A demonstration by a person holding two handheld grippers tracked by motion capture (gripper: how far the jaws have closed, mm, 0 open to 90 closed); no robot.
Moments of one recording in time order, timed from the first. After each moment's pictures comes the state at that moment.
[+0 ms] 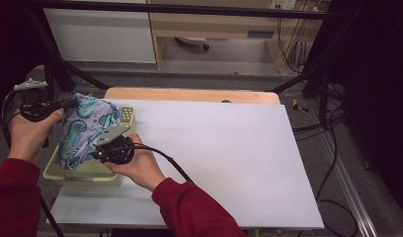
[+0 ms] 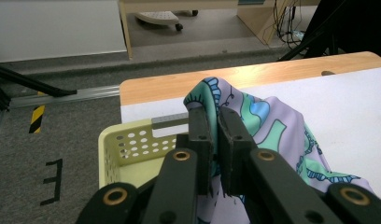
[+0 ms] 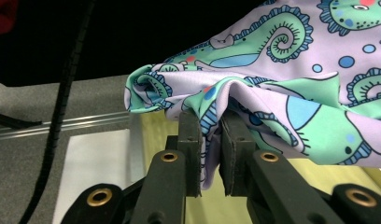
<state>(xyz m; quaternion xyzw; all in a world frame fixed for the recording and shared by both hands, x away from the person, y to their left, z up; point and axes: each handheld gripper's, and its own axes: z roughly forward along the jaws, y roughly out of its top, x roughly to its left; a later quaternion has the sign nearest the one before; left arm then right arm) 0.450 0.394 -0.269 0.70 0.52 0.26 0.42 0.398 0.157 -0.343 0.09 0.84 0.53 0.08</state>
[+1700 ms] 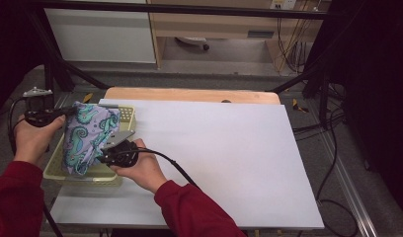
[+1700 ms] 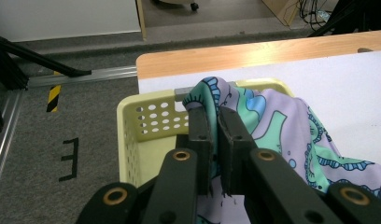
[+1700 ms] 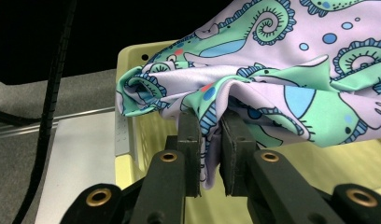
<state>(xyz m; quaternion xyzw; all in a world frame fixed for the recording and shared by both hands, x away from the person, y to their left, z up) 0.457 0.405 -0.300 0.70 0.54 0.26 0.38 0.406 0.155 -0.374 0.11 0.85 0.52 0.07</state>
